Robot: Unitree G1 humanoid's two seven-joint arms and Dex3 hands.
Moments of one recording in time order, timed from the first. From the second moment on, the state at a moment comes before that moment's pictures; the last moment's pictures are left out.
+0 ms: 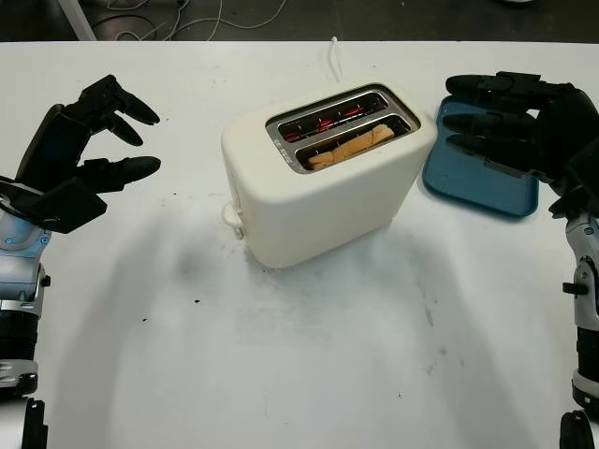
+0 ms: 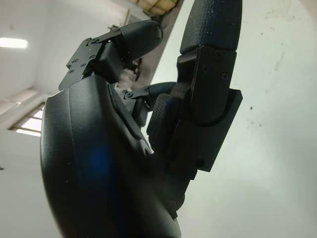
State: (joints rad) left arm -0.46 0.64 0.17 0.33 0.08 -0.47 -0.27; right arm -0.41 -0.55 -0.21 -0.13 0.09 0.22 0.35
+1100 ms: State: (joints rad) left arm -0.46 0.64 0.17 0.33 0.08 -0.46 -0.27; right arm -0.41 -0.55 -0.21 -0.13 0.09 0.22 0.35
